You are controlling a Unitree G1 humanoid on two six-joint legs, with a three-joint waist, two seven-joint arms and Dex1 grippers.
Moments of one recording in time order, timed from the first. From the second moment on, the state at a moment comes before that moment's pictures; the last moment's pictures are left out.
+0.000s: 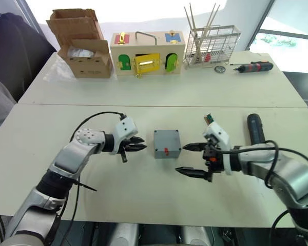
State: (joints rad) left arm -0.50 0.60 -0.30 -0.08 -0.23 0.57 -0.96; right arm -0.27 -0.80 0.11 -0.58 0.55 0.96 0.80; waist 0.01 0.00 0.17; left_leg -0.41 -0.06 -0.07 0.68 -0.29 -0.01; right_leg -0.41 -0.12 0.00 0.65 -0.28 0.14
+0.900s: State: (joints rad) left arm -0.60 0.45 -0.33 0.18 -0.09 0.38 -0.95; right arm -0.25 -0.69 0.16 -0.62 0.55 1.04 0.67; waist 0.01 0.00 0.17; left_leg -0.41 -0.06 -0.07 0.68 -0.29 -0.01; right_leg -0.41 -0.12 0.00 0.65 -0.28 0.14
